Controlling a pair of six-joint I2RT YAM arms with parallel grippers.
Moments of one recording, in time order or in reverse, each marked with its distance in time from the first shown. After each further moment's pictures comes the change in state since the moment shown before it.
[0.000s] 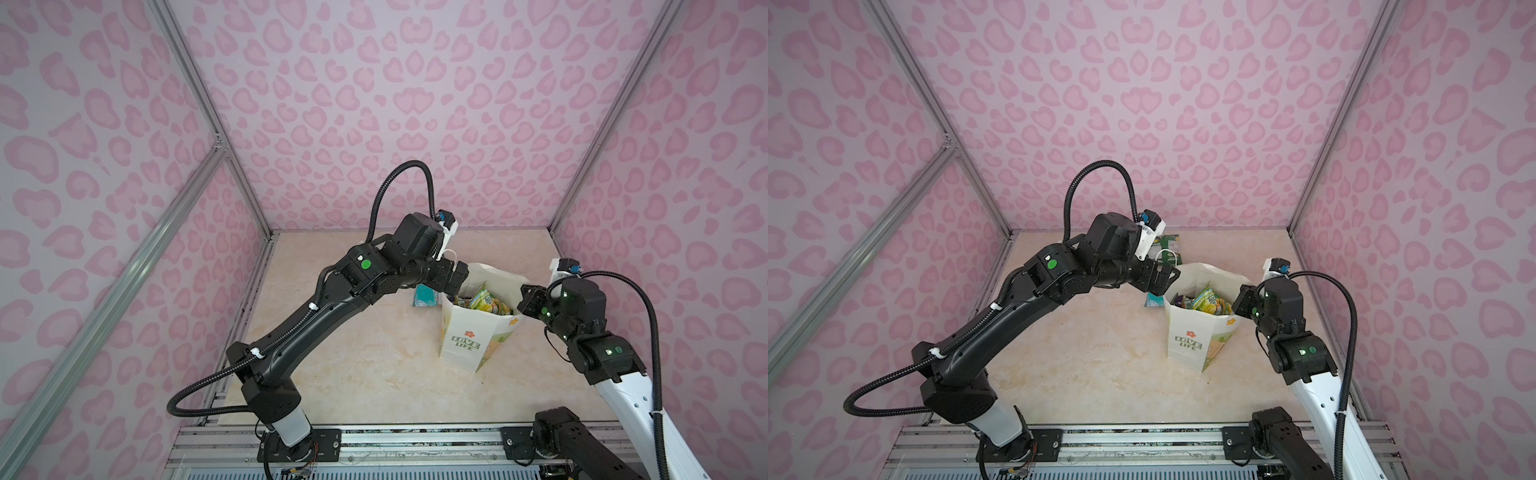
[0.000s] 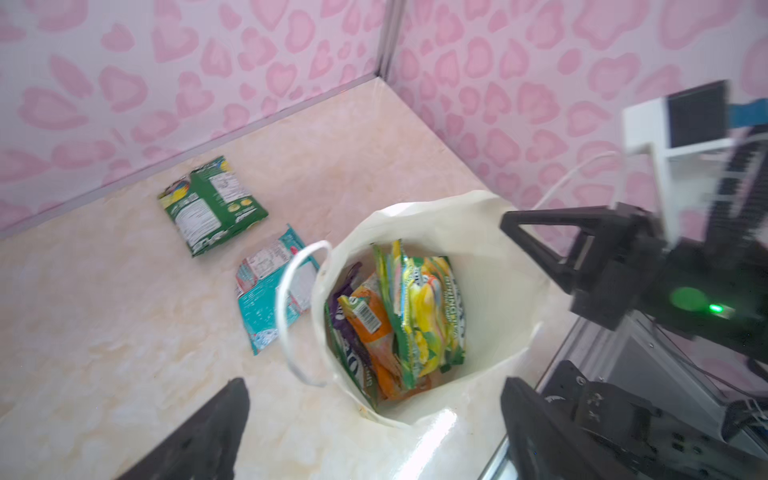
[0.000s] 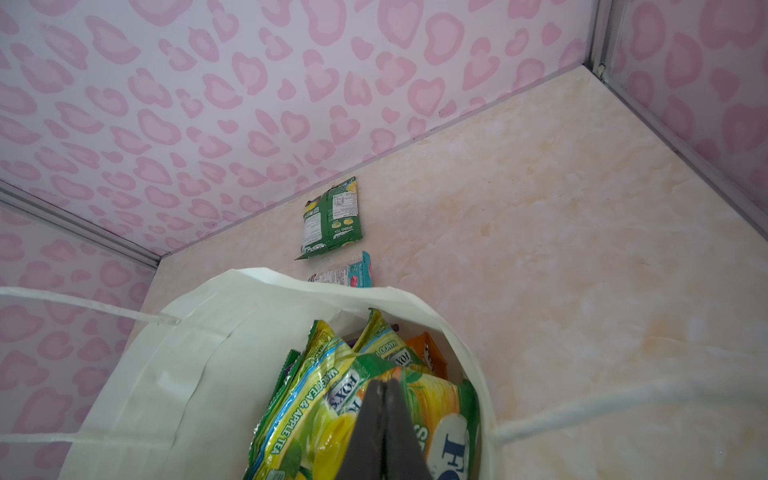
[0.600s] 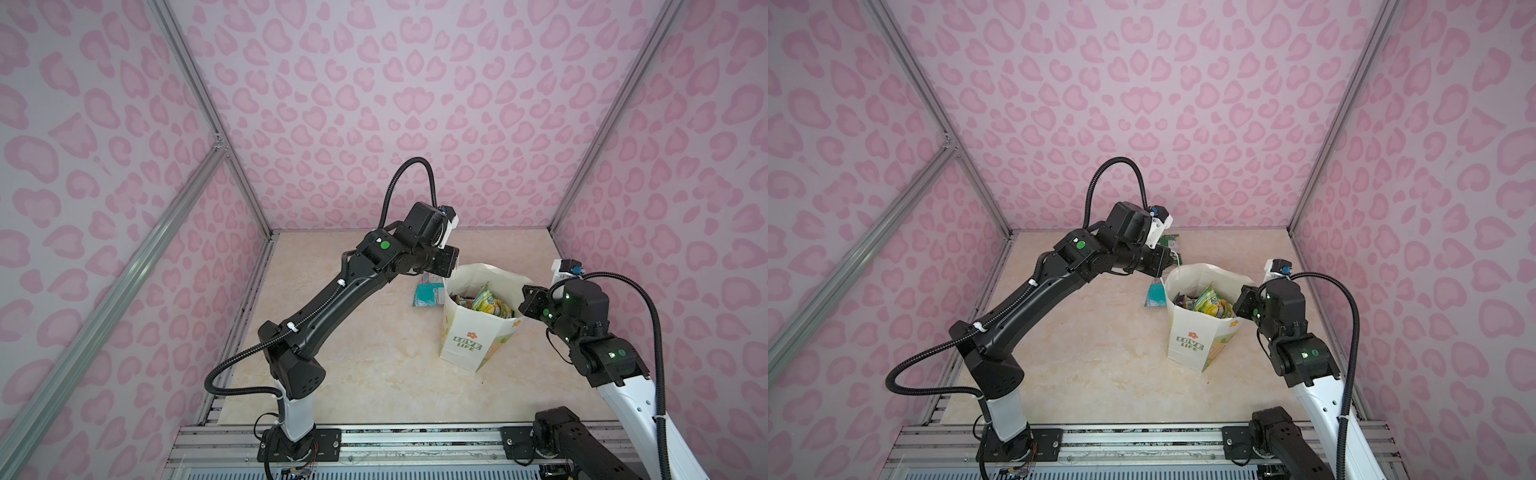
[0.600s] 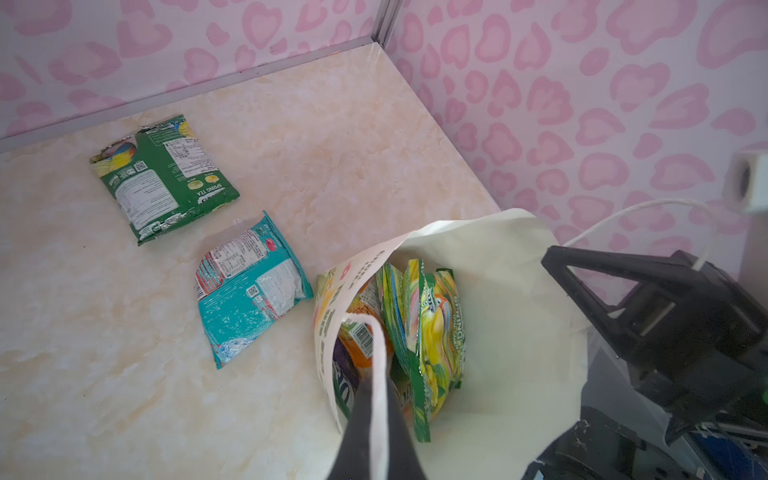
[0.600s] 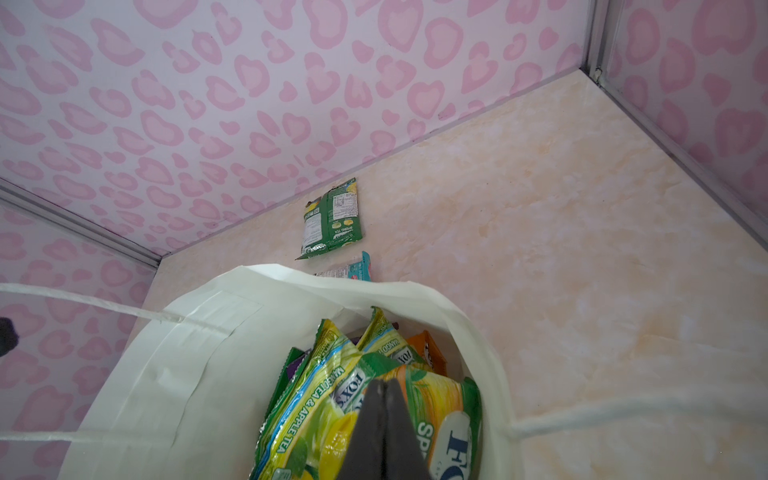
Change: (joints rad) left arm 0.085 0.144 0.087 0.005 0.181 -0.064; right arm 0.020 -0.013 0.013 -0.018 0.000 -0.007
